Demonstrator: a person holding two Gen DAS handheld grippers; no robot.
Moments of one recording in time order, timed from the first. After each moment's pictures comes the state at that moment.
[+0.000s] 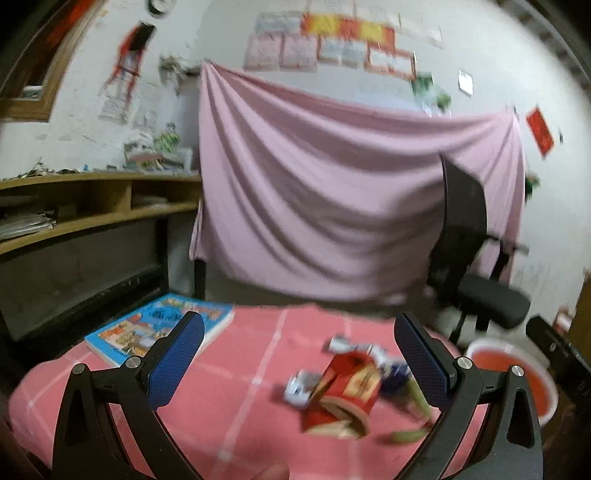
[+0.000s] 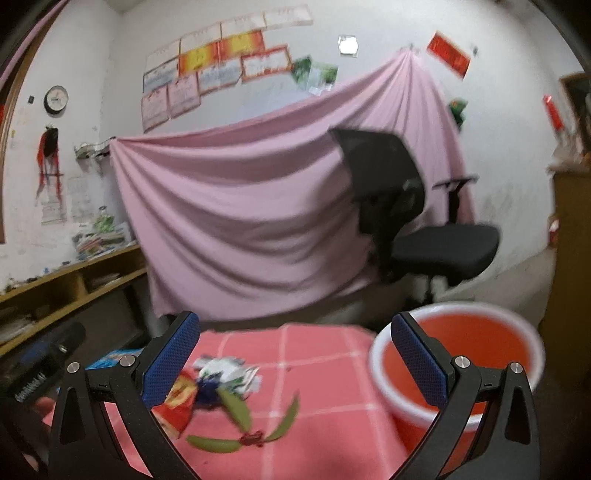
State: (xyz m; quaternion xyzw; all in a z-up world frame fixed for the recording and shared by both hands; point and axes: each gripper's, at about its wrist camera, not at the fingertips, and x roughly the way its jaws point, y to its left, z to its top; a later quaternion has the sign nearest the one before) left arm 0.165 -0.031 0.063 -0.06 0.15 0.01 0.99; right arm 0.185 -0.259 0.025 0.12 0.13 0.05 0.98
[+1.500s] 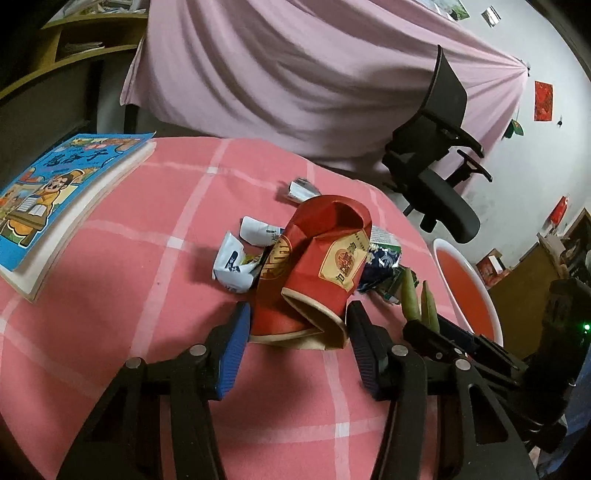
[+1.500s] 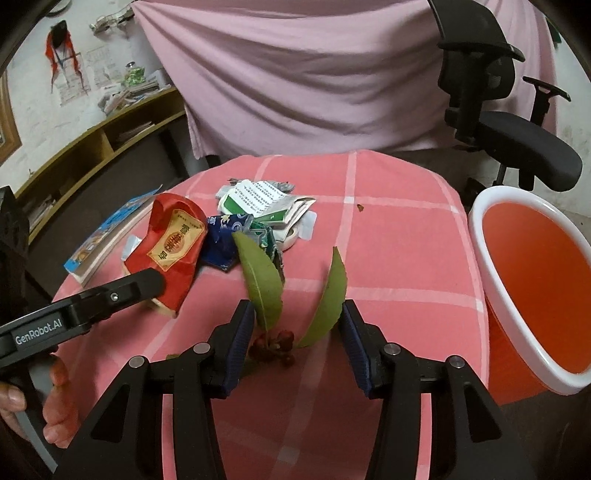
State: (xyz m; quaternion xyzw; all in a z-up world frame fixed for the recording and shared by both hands) left arm 0.241 -0.027 -0.008 -0.16 0.41 -0.14 0.89; right arm 0.241 -0.219 -0.045 0.06 0.41 0.16 0.89
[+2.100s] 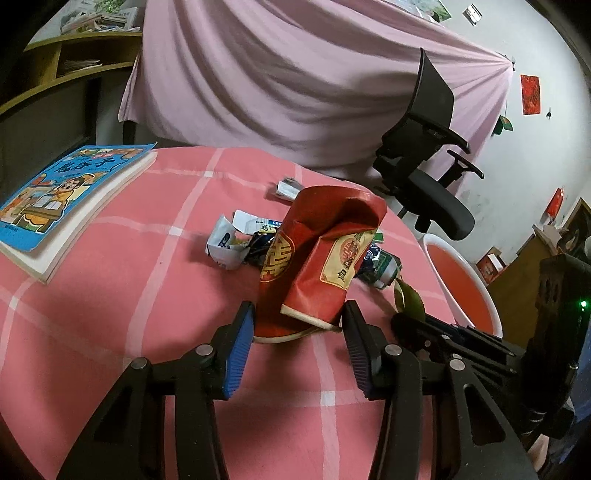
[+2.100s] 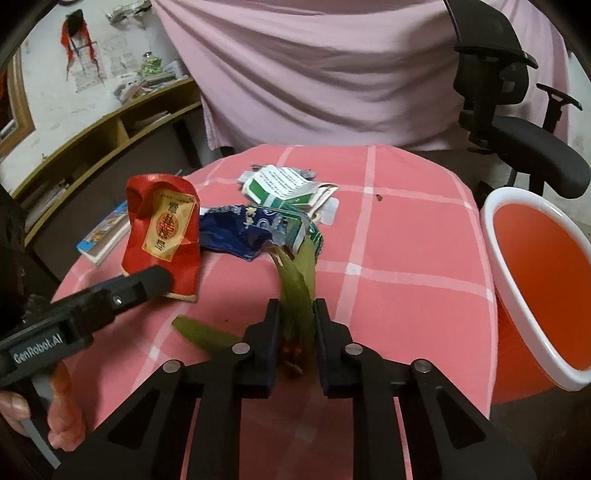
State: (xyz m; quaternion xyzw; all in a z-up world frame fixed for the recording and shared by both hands) left arm 0.211 -0.036 -0.007 -0.14 0.38 -0.14 0.90; right arm 0.227 -0.210 -0.044 0.04 0.41 0.19 0.89
